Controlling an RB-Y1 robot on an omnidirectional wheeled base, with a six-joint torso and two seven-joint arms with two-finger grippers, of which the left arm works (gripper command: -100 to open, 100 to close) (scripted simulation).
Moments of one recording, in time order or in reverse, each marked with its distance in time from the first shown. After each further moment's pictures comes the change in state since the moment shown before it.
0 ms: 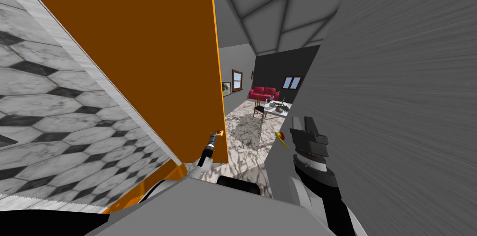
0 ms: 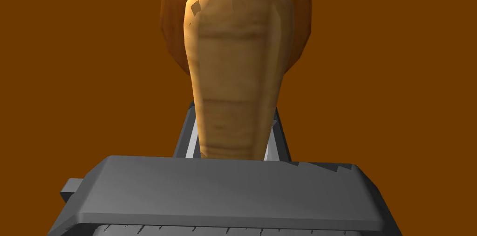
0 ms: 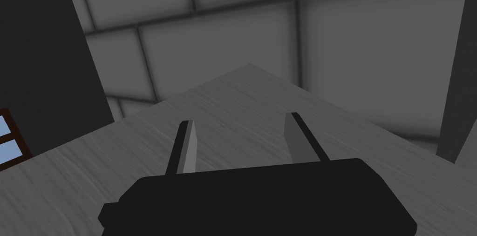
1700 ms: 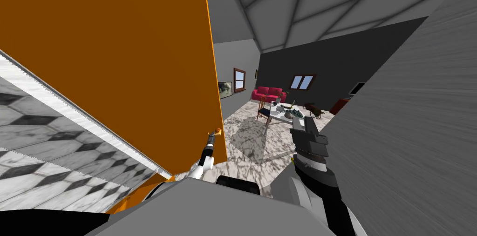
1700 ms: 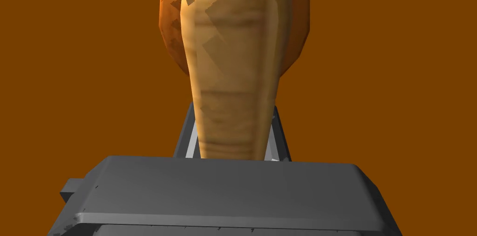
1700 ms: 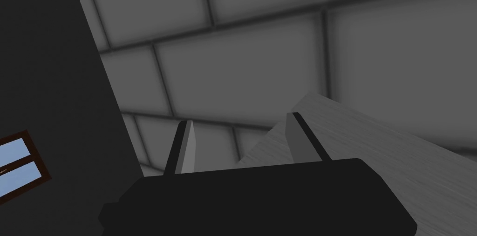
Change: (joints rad) arm -0.008 -0.039 0.101 -0.010 0.062 0.002 -0.114
